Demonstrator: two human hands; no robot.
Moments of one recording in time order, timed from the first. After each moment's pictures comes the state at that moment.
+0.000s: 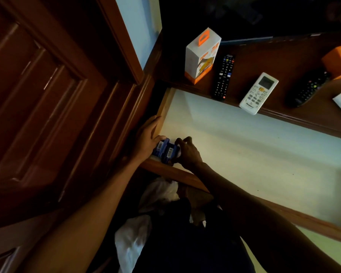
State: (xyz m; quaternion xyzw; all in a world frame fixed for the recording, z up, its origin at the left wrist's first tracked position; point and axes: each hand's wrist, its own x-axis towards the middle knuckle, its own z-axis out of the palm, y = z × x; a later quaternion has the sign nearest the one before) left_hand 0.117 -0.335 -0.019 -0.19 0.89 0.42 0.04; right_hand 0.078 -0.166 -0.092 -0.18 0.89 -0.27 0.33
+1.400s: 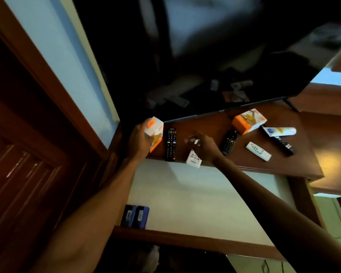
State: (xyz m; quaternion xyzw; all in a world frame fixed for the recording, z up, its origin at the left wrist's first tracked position) left_hand -0.070 -0.280 0.110 -0.07 0.91 0.38 -0.15; right_hand -0.089 -0.030 0.133 -0.13 0.91 -0.40 0.07
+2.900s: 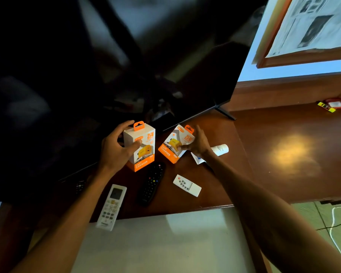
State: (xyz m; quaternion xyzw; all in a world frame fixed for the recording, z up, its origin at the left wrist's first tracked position) left_hand -0.256 0.009 0.174 0.03 0.87 0.49 -0.07; right_hand -0.319 0.288 0.080 0.06 0.87 -0.49 0.07
